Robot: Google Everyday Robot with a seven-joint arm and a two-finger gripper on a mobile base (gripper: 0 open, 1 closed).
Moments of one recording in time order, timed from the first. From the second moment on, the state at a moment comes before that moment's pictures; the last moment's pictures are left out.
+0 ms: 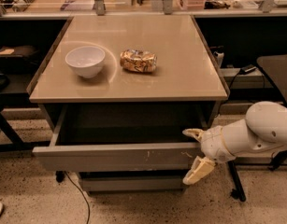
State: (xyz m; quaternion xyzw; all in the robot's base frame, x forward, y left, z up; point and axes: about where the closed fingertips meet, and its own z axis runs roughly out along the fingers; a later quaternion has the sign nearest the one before) arm 0.462 -0.139 0.662 -0.62 0.69 0.20 0.30
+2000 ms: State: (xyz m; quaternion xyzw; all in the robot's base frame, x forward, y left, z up) arm 0.390 -0.173 0.670 -0.61 0.70 0.23 0.28
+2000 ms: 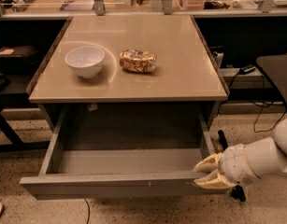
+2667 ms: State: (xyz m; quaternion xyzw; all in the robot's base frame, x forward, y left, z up) arm 0.390 -0.173 0.670 -0.61 0.70 0.23 0.28
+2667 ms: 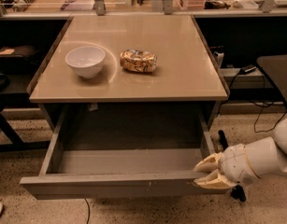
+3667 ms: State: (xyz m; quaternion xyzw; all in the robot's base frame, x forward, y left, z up) arm 0.324 -0.192 0.659 -0.62 0.70 0.26 0.25
